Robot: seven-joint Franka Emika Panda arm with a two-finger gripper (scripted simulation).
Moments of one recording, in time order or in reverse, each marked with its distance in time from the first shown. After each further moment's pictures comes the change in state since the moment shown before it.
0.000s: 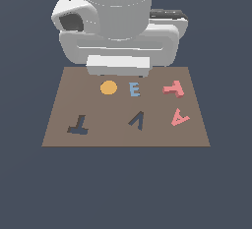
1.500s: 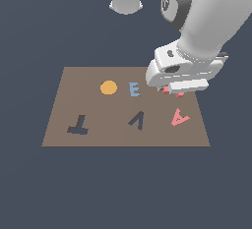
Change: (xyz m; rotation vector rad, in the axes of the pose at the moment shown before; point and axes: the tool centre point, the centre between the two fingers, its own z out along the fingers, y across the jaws) arm -0.054 -0.167 0.122 0.000 -0.019 -0.177
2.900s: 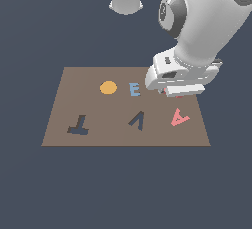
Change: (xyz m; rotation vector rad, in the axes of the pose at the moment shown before) arm 0.001 0.001 0.019 -0.001 0.002 0.005
